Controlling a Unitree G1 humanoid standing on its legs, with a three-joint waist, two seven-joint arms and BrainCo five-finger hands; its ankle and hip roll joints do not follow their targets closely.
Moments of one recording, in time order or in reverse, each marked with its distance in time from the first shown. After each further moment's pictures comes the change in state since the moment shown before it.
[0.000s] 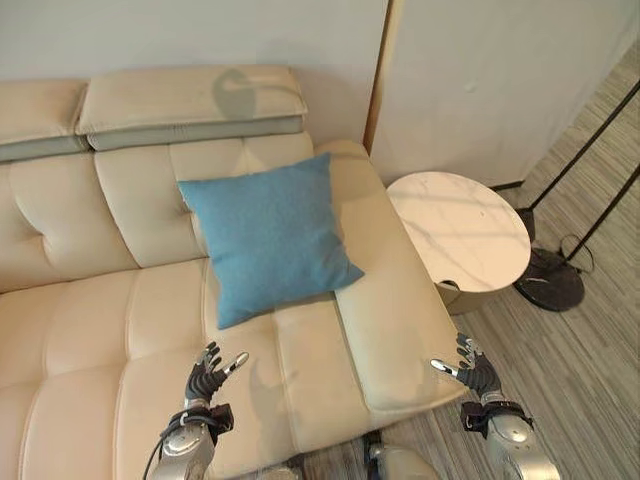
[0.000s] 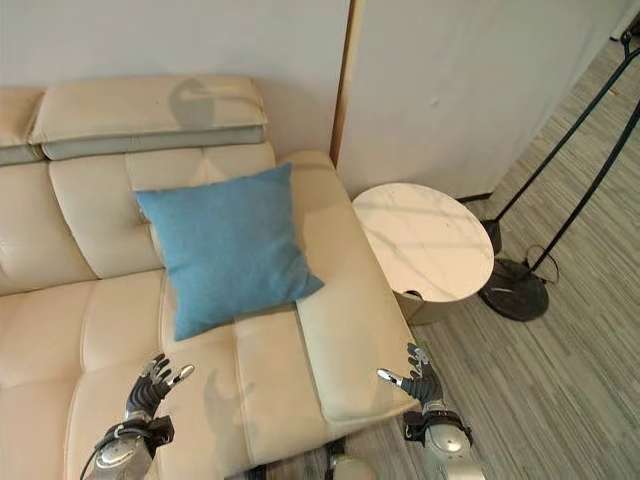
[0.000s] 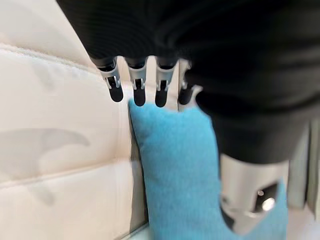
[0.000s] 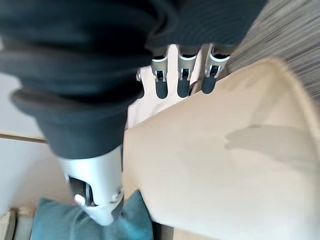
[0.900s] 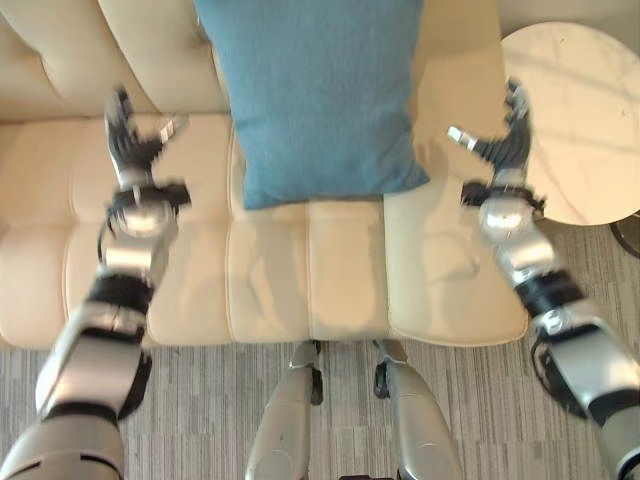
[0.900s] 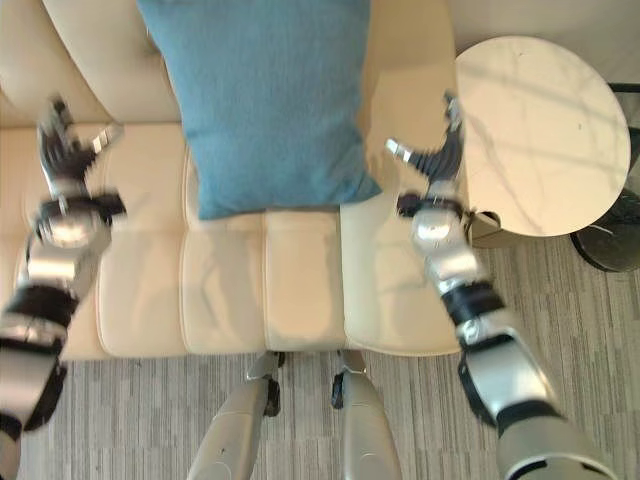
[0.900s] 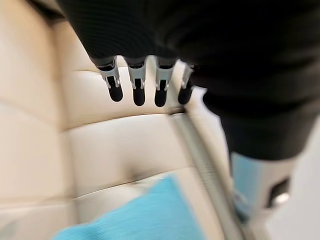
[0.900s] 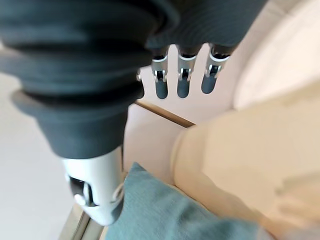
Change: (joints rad) left arm -0.747 0.326 -0.057 0.156 -0.095 -0.091 0.262; right arm -0.802 -0.161 0.135 0.052 0.016 -0.061 -0.384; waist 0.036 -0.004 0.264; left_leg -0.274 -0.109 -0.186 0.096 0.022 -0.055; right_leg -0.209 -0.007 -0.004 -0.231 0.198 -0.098
